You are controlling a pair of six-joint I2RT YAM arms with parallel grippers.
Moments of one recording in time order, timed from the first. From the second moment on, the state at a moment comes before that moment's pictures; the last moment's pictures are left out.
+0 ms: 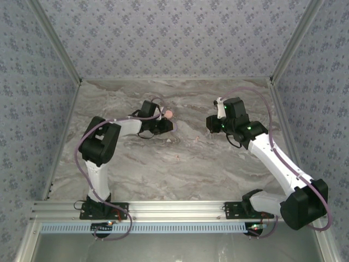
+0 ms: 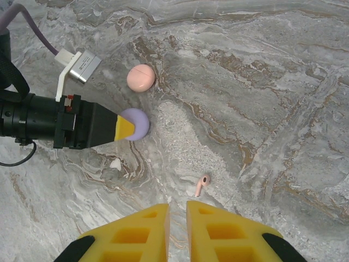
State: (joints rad) left arm -0.47 2.00 1.18 -0.07 0.53 -0.62; right arm 0.41 1.20 1.03 -0.54 -0.13 0.27
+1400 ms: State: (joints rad) left arm -0.49 2.28 1.84 -0.67 0.10 -0.26; right arm 0.38 1.24 1.02 -0.57 -0.15 0.27
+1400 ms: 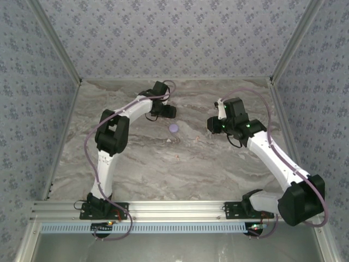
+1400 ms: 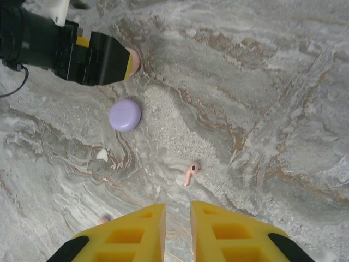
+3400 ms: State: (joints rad) left arm -0.31 2.04 1.39 -0.33 0.46 -0.69; right arm 0.34 2.22 1.74 -0.59 -0.54 0.33
